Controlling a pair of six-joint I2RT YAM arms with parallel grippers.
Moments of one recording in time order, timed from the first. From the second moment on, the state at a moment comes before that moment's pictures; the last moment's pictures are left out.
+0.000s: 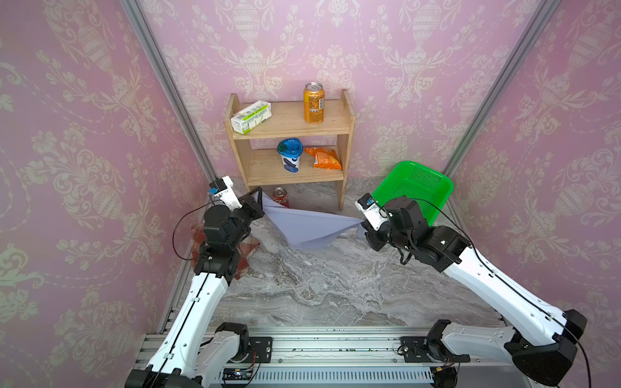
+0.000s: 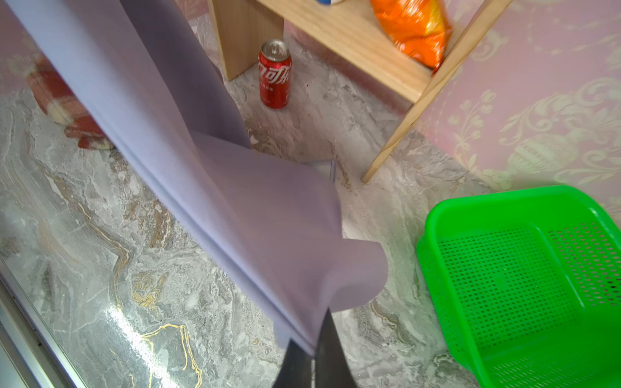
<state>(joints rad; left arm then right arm) -0.10 0.94 0.89 0.08 0.17 -0.70 0.70 1.19 1.34 -0.74 0.15 -0.12</state>
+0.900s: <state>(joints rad) -0.17 1.10 1.14 0.02 0.14 -0.62 0.52 1.34 1.80 -0.88 0.02 -0.22</state>
